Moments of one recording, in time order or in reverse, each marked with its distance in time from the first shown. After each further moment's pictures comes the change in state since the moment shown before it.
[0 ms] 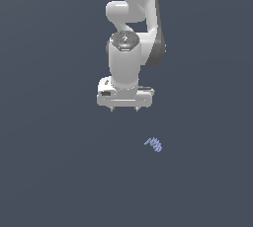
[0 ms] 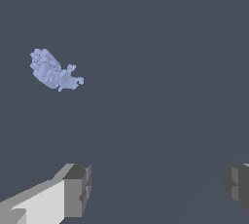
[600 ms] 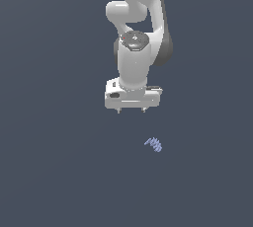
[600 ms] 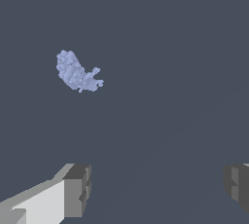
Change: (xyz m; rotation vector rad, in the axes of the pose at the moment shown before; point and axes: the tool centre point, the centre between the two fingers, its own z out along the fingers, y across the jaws) arm 0.006 -0.028 -0.002 0.018 0.014 -0.059
